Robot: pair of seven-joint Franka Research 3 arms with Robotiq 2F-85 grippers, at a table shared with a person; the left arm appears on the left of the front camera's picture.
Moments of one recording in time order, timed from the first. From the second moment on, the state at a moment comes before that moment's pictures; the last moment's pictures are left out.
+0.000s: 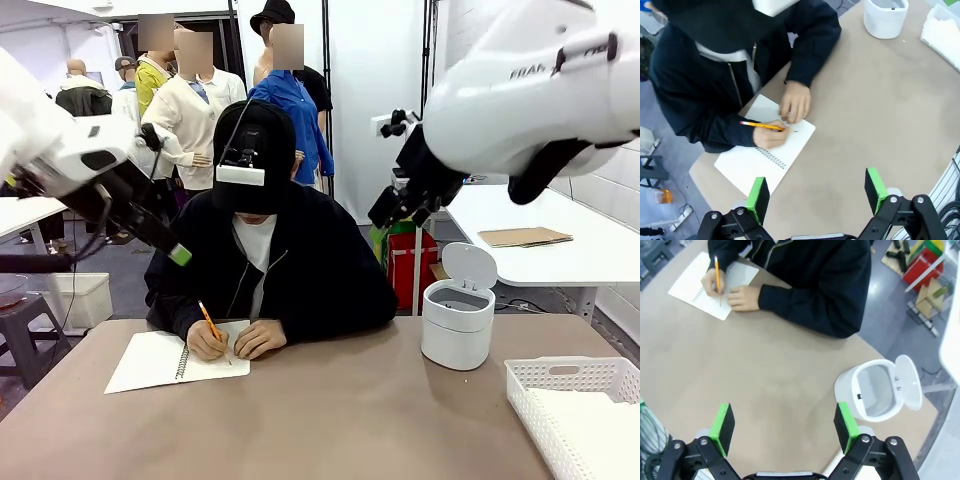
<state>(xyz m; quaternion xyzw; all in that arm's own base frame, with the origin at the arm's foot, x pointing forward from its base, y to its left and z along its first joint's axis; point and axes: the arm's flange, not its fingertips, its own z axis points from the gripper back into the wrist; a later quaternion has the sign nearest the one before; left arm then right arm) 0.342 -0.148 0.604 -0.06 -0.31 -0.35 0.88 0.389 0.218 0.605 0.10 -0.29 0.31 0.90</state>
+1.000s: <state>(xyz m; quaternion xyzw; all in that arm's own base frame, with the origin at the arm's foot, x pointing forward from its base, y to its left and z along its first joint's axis) 0.331 -0.086 0.646 -0.05 -0.37 -0.32 0.87 0.387 0.185 0.631 0.09 -0.33 0.30 0.89</state>
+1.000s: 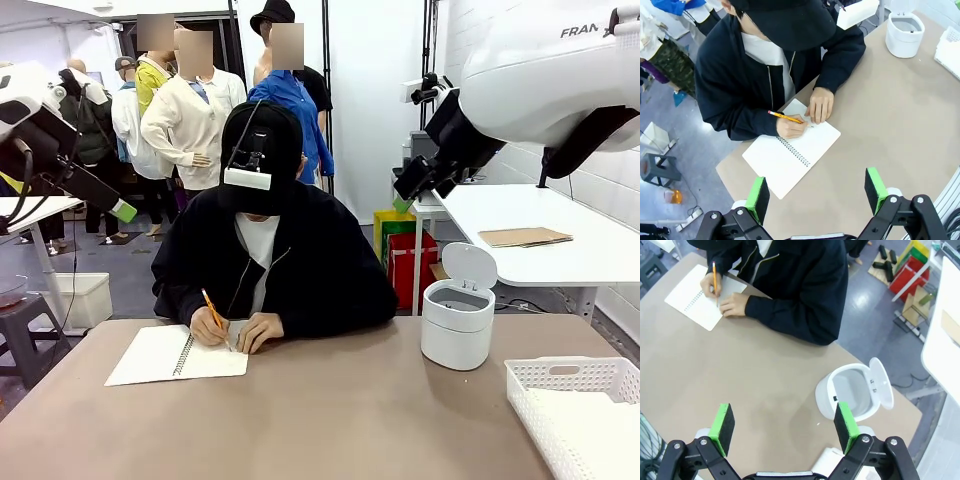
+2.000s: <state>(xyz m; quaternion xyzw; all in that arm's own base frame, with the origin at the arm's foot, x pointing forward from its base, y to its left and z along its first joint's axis) 0.313 -0.113 0.653 -0.05 -0.37 -0.32 0.87 0.375 0.182 0.639 0.10 -0.32 0.29 0.89</state>
